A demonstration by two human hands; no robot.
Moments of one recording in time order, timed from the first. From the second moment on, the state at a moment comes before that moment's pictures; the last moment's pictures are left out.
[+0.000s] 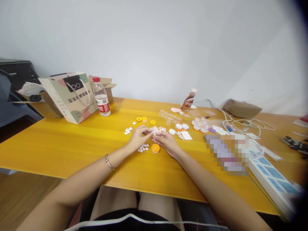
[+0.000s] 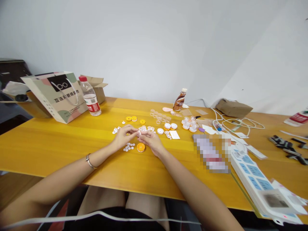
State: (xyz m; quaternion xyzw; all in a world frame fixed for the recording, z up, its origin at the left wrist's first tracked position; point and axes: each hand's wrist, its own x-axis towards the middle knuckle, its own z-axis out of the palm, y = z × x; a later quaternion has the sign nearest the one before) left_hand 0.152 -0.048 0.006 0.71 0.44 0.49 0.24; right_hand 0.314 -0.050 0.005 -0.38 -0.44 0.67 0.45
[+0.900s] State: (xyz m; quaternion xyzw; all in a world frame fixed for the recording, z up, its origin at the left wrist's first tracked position) left_hand 0.152 -0.042 0.006 0.66 0.40 0.48 0.42; right_hand 0.312 -0.051 0.003 -0.38 -0.50 0.62 0.47
